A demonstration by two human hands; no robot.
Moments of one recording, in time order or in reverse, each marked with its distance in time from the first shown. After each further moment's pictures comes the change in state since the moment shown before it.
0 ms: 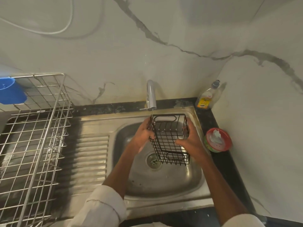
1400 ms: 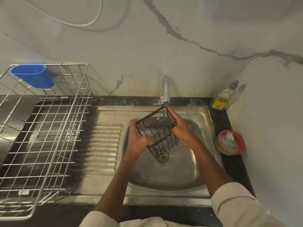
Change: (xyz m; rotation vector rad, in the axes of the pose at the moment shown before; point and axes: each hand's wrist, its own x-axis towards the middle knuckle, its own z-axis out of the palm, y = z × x) left_hand -0.078 -0.017 -0.016 0.057 0.525 0.135; right_hand 0.036 -0.043 0.059 0.042 -0.319 -0.025
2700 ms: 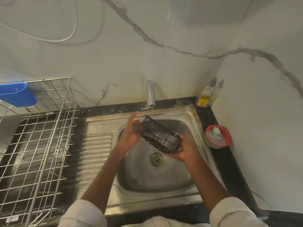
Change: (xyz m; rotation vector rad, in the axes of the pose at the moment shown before) left_hand 0.041 0.005 -0.003 -0.023 -0.397 0.066; right_hand -0.047 0.053 -0.010 1.119 0.250 0.677
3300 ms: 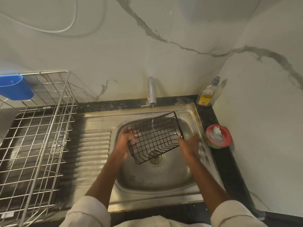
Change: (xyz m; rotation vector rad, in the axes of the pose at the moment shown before) left_hand 0.003 -0.042 -0.005 -0.398 0.217 -0.274; right_hand 0.017 0.003 -0.019 -0.887 0.537 -0.551
